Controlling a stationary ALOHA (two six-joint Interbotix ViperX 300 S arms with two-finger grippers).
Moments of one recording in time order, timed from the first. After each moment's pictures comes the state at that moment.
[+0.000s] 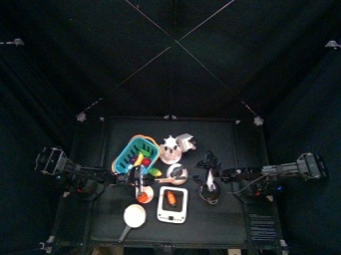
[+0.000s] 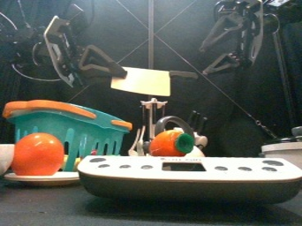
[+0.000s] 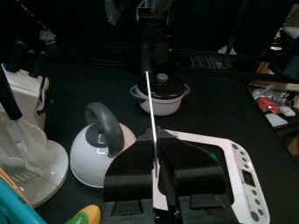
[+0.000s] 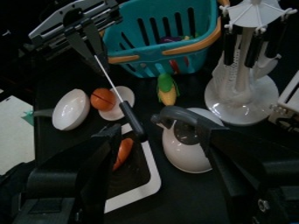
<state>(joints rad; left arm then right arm) -0.17 -0.20 1.04 -0.36 -0.73 0.19 0.06 -0.61 0.90 -0.99 0.28 1.42</state>
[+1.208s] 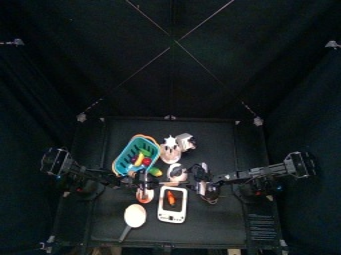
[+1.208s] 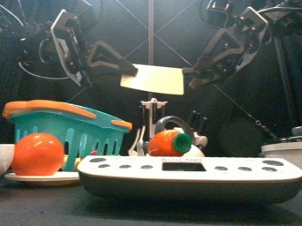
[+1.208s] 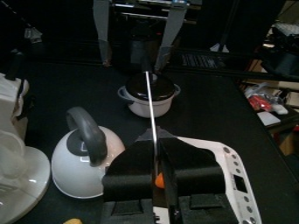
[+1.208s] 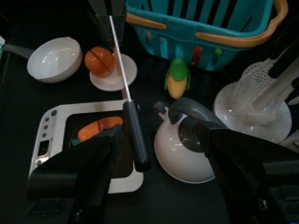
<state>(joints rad) -0.21 -0.13 0.96 -0.36 -0.73 0.18 0.13 -0.38 0.86 -1.28 0.17 1.42</state>
